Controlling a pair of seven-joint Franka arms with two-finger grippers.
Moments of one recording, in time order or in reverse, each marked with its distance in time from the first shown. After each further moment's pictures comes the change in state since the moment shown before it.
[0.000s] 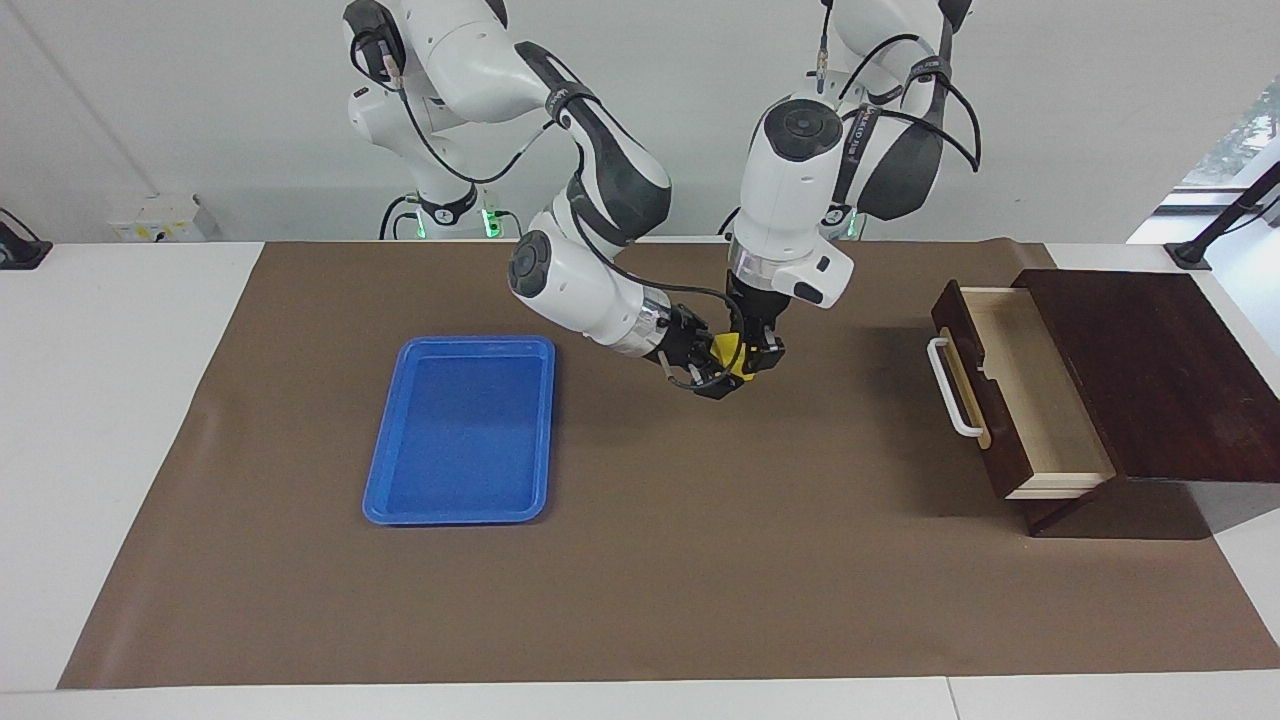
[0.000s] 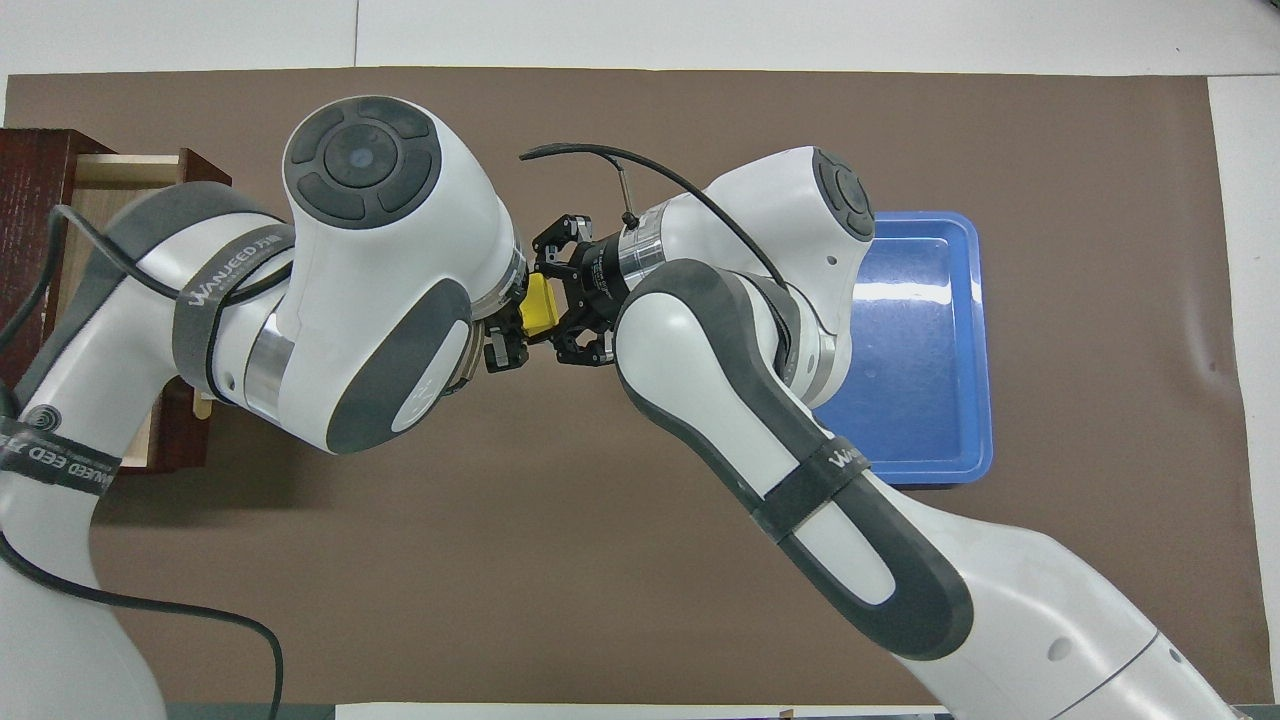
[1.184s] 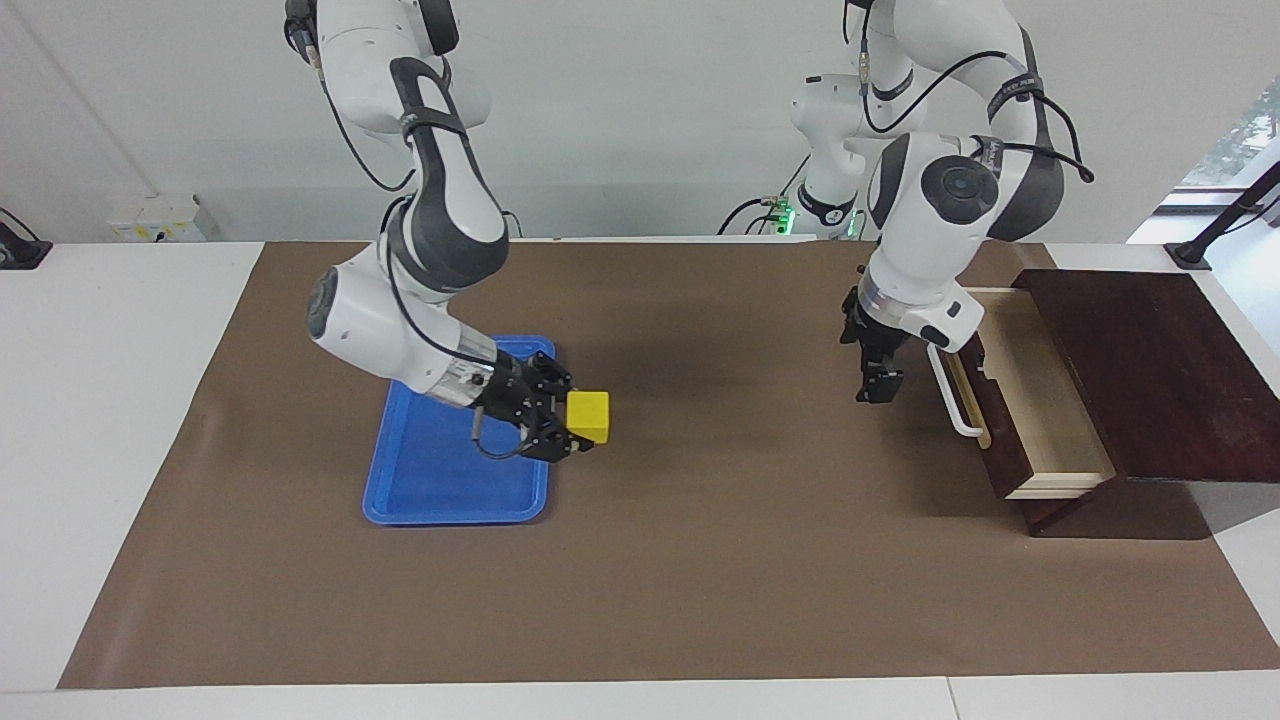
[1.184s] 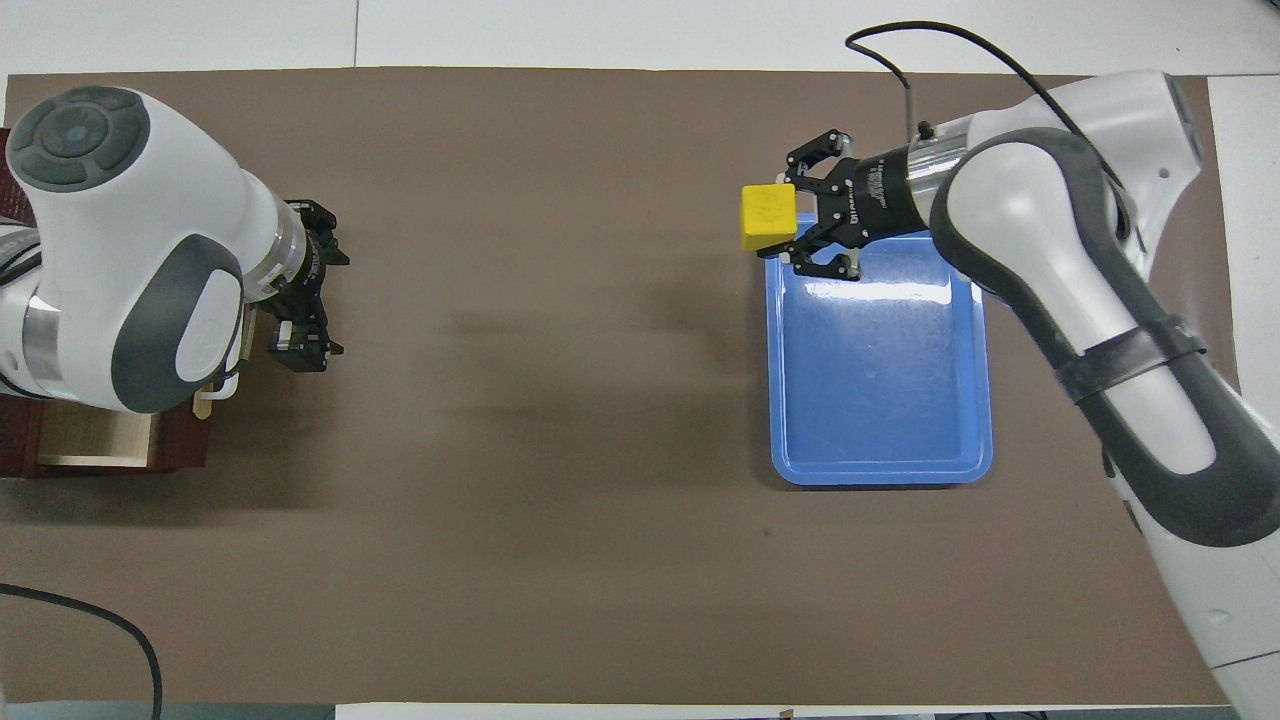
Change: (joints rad) left arm 0.278 -0.096 0.037 -0.246 0.001 0.091 0.506; right arm -0.391 -0.095 -0.018 -0.136 -0.034 -0.137 -0.150
